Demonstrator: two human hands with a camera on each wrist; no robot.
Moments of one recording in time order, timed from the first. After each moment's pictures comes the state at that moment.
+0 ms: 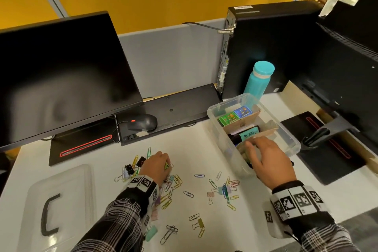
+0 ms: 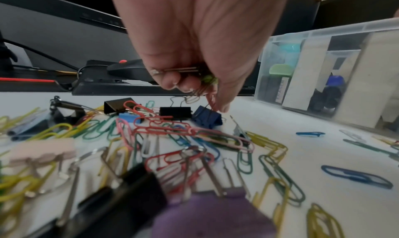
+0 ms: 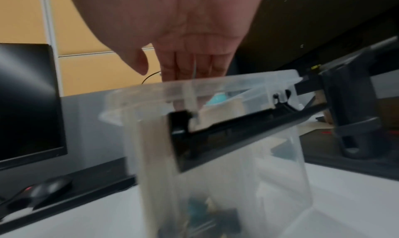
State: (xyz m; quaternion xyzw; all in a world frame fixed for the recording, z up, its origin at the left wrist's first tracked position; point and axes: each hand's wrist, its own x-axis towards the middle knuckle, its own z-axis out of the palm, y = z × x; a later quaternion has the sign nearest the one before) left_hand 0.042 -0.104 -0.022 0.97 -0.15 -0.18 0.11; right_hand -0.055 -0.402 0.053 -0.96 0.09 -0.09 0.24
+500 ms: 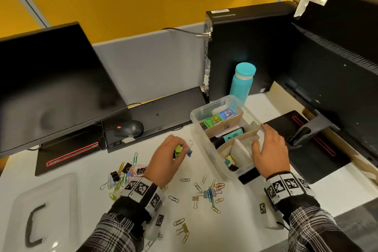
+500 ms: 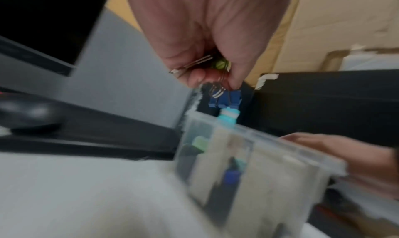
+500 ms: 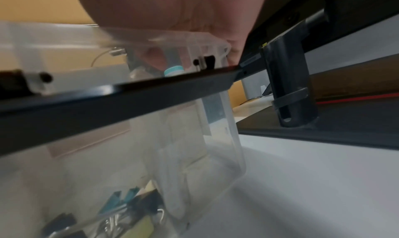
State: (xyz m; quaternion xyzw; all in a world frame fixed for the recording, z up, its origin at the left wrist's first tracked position) left_hand 0.016 -0.187 0.063 0.90 -0.24 -0.04 0.36; right_hand -0.042 -0.463 0.022 -0.94 0.23 -0.13 0.23
